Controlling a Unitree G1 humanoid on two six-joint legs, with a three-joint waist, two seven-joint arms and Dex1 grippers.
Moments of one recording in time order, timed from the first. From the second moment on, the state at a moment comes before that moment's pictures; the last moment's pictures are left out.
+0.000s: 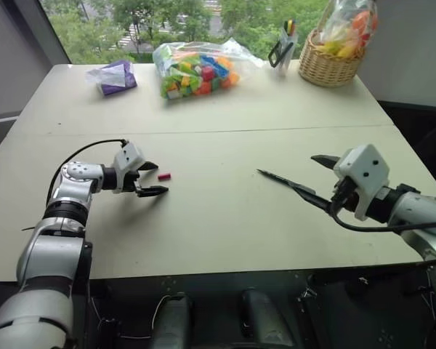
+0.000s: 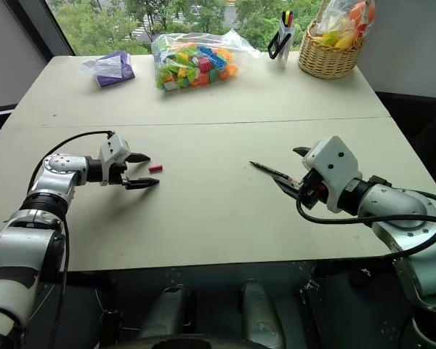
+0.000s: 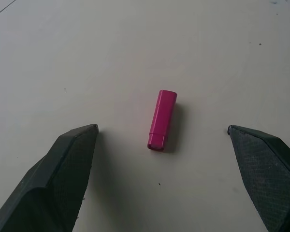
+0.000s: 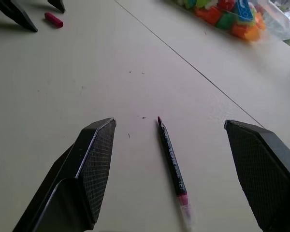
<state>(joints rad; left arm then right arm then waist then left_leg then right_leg) -0.88 0.60 -0.08 1.14 -0.03 -0.23 -1.24 -0.12 -0.84 -0.25 -0.70 0.45 0.75 0.61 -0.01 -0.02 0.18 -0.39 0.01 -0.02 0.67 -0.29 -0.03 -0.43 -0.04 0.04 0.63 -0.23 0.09</state>
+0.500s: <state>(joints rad) -0.91 0.56 -0.06 1.21 -0.01 -0.28 -1.17 -0.13 -0.84 -0.25 -0.70 0.45 0.75 0.62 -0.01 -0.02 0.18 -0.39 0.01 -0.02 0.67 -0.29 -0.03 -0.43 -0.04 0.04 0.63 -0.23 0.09</state>
